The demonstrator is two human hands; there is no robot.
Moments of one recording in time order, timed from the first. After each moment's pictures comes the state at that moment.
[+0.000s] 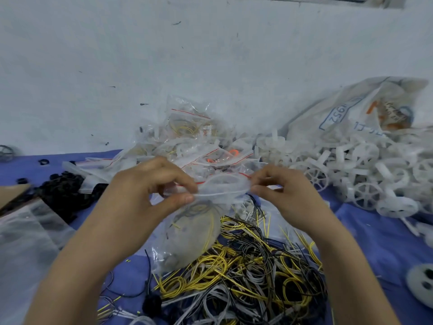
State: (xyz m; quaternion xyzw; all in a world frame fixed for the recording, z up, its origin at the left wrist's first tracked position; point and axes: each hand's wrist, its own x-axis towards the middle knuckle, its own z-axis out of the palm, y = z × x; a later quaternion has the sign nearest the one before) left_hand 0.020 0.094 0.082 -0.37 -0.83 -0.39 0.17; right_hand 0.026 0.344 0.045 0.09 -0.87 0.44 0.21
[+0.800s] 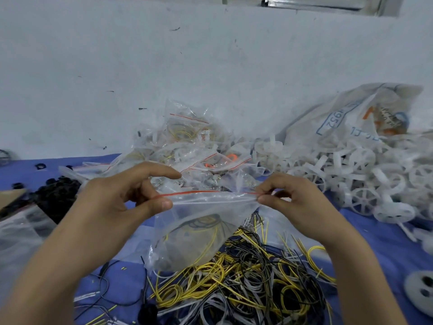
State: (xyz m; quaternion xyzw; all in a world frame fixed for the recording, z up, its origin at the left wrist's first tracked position) left_hand 0.009 0.072 0.077 -0.33 -0.82 -0.43 0.15; right_hand 0.037 0.357 0.052 0.11 -0.89 0.39 0.19
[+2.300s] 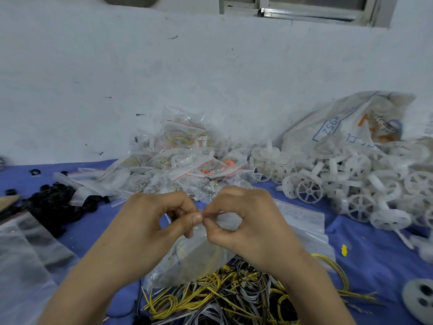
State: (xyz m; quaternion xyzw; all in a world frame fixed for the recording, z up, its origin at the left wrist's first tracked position) left_hand 0.018 0.110 0.074 -0.36 -0.84 -0.39 0.13; right_hand 0.048 0.284 0.063 0.24 -0.87 0.32 0.29
